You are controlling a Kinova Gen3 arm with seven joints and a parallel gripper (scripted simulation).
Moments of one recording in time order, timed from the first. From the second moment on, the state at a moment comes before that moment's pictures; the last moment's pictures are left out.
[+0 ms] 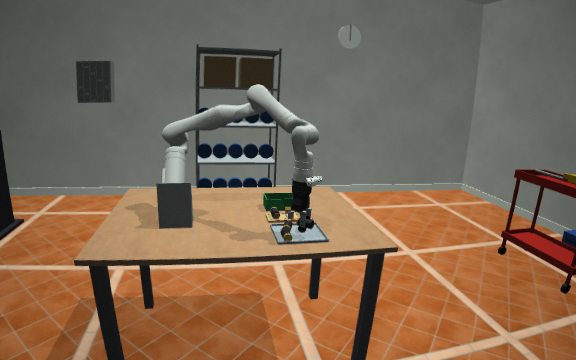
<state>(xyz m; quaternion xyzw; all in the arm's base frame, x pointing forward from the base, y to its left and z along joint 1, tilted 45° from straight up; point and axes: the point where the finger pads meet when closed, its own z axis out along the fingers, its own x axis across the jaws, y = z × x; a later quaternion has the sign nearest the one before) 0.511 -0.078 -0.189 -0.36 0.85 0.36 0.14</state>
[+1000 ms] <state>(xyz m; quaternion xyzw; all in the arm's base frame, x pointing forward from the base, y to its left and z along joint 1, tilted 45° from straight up) 0.514 -0.142 -0.126 -0.36 0.85 0.36 0.15</state>
